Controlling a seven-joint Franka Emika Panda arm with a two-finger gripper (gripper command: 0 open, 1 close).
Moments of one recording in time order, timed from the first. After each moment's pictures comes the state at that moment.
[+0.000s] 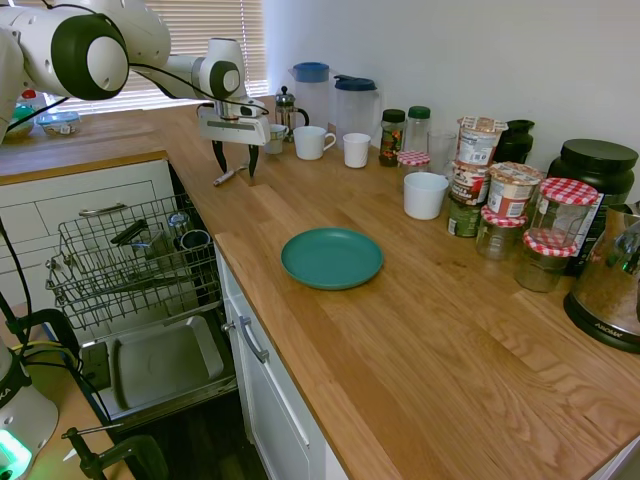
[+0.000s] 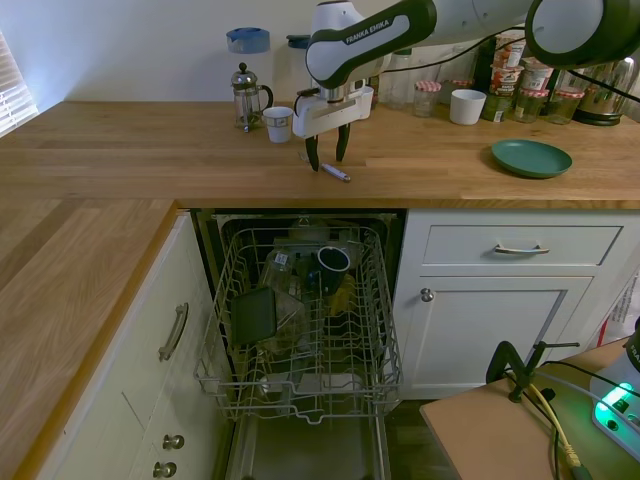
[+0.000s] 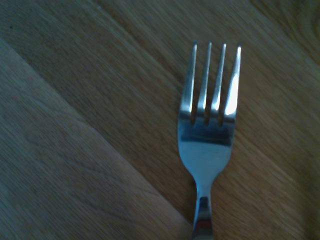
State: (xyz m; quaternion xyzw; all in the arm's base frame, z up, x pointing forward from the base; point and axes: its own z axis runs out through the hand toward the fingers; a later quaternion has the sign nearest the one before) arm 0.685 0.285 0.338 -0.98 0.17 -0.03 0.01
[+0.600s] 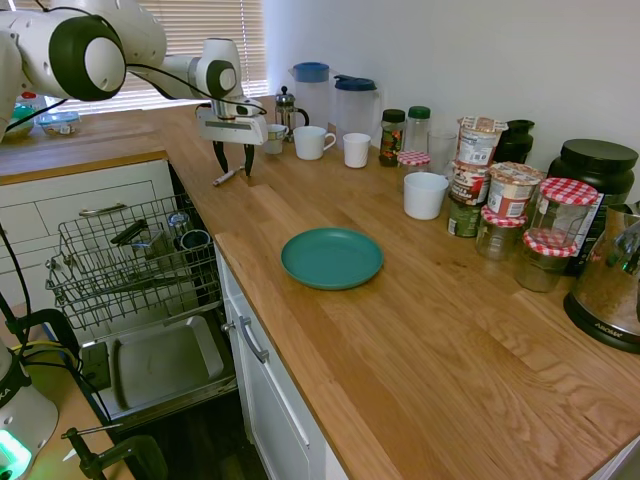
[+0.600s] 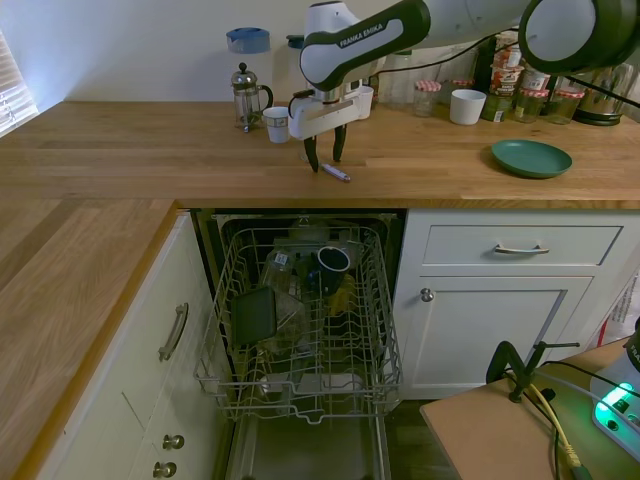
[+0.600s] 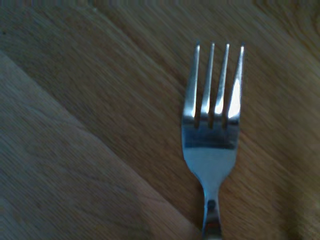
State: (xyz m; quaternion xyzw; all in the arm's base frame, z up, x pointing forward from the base) arm 0.685 0.295 0.338 -0.98 0.20 -0.03 -0.01
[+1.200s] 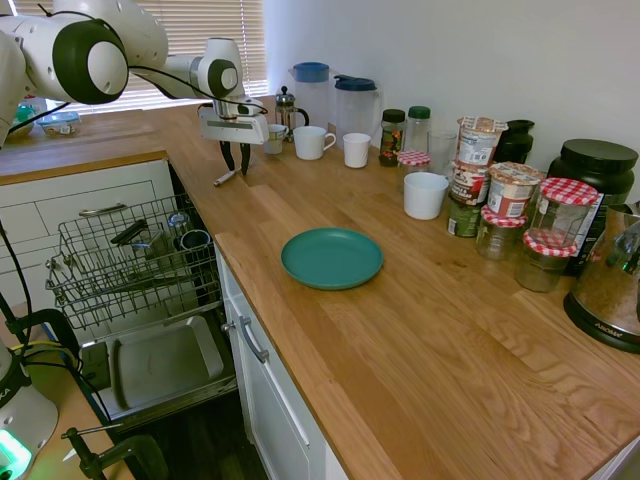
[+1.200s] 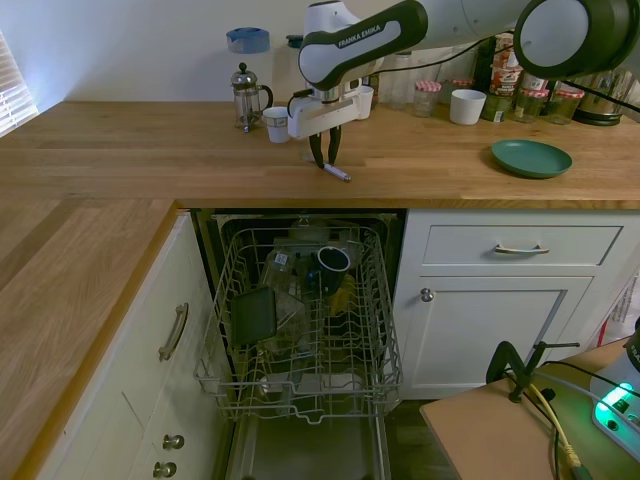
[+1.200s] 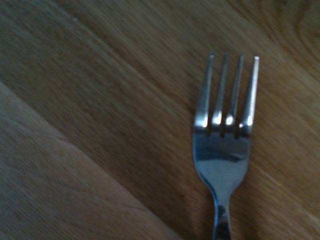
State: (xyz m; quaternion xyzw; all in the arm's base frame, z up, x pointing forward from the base) arm 0.691 0.289 0.338 -0.98 0.21 -0.03 -0.01
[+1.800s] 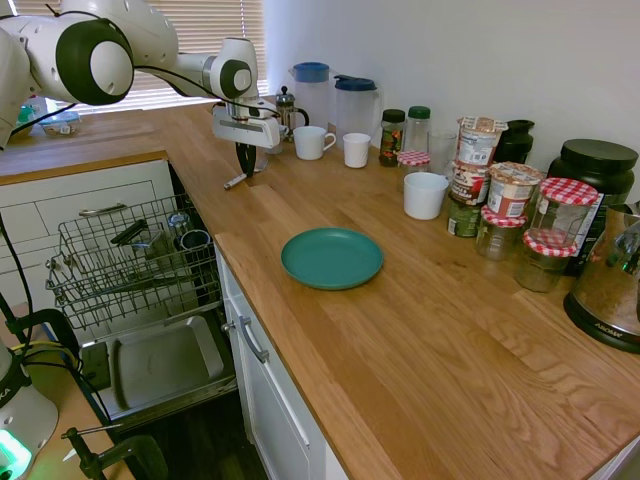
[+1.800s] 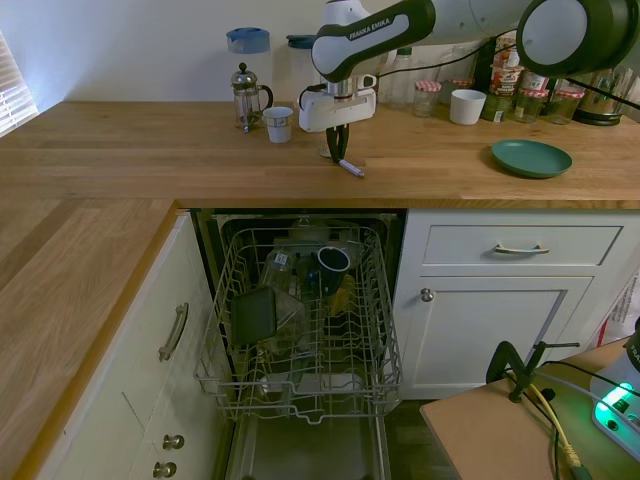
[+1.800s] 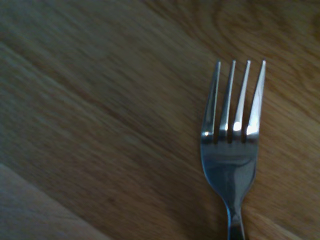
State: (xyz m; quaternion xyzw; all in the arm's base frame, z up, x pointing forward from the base) arm 0.705 0.244 0.340 -0.95 0.30 -0.01 0.00
